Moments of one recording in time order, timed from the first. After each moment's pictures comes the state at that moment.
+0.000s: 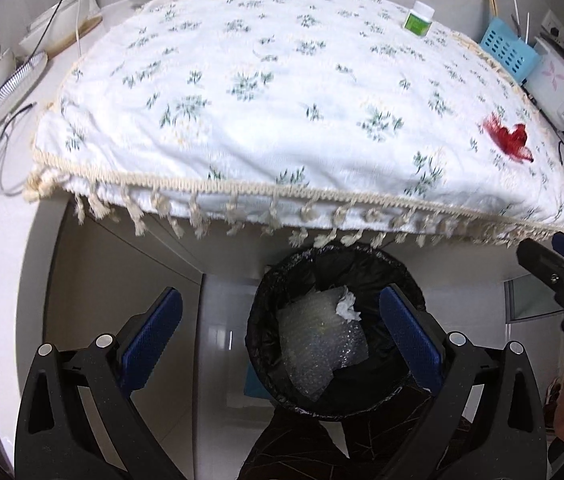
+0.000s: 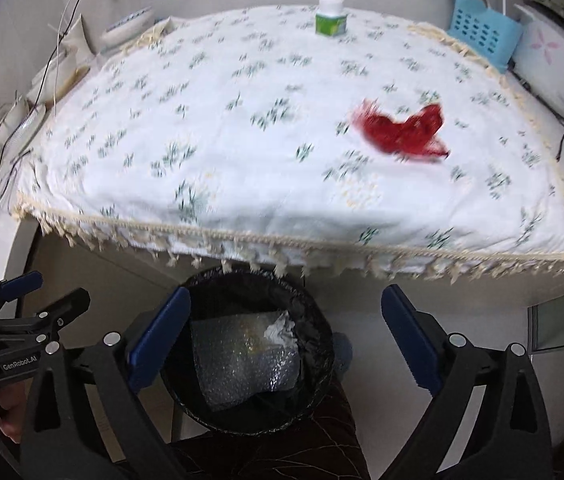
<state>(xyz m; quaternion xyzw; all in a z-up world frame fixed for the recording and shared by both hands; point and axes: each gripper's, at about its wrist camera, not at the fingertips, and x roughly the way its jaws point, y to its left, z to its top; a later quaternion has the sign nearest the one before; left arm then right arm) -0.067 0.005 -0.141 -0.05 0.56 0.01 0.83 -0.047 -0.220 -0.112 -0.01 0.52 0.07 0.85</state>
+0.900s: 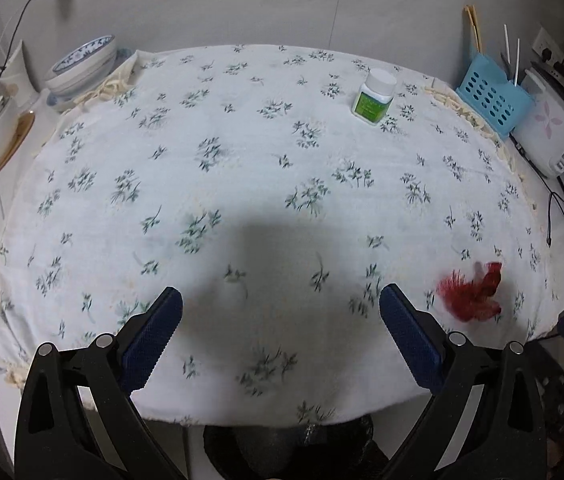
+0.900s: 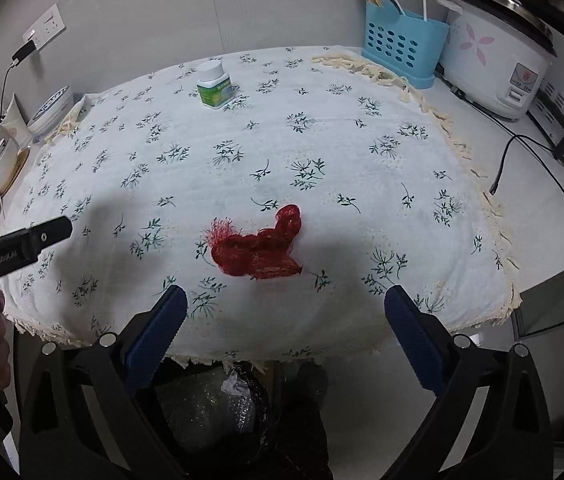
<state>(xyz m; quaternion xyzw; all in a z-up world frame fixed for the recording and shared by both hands) 0.121 -0.077 -0.084 -0.03 0.52 -0.03 0.85 0.045 -0.317 -0.085 0.04 0.51 -0.01 0.86</state>
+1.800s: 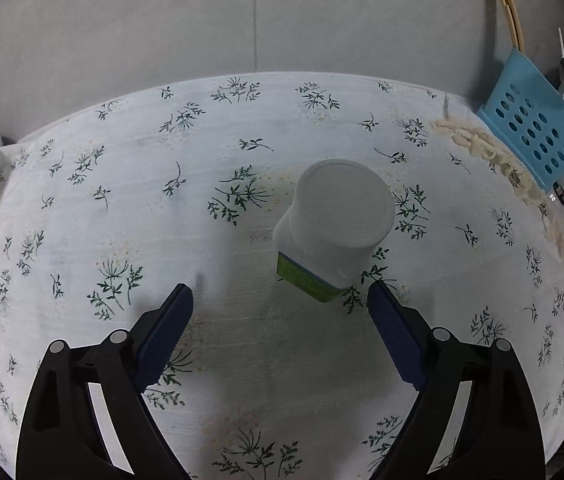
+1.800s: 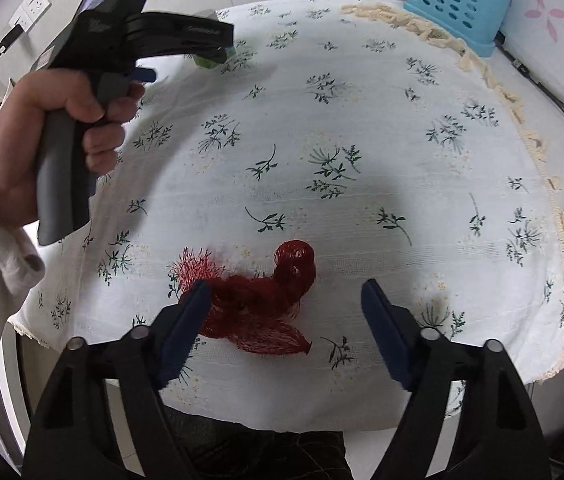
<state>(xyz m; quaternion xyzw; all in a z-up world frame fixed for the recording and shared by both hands) 0.336 -0.187 -0.144 0.01 0.52 -0.06 0.85 0.118 -0.327 -0.139 0.05 0.57 0.05 0.82</state>
